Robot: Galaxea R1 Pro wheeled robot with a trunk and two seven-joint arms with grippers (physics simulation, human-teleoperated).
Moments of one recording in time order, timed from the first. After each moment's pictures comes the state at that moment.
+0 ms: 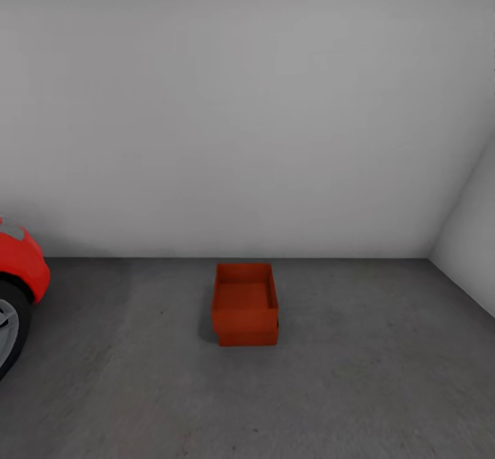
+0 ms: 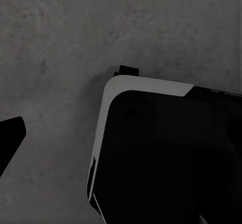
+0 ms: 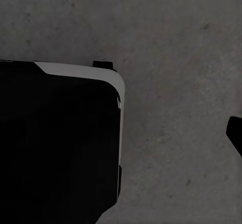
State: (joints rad) left arm -0.18 0.07 -0.11 0.00 0.32 -0.11 -0.05; right arm -0.15 -0.01 0.06 0.03 0.02 -0.21 -0.11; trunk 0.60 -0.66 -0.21
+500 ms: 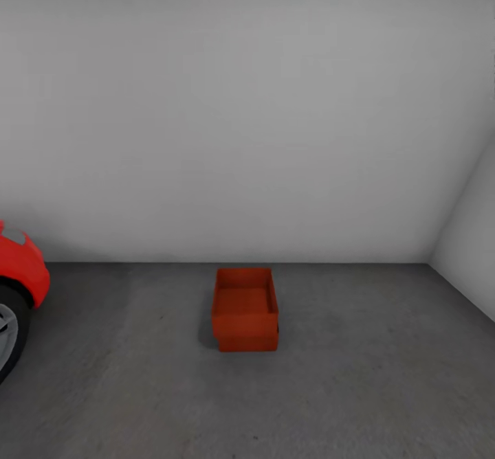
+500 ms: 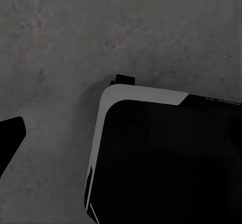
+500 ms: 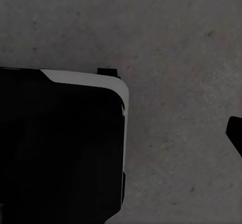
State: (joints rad) left arm -0.18 0.07 -0.11 -0.01 0.31 -0.12 -0.05; right arm -0.15 -0.01 0.06 0.03 0.02 -0.21 -0.09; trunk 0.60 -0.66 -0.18
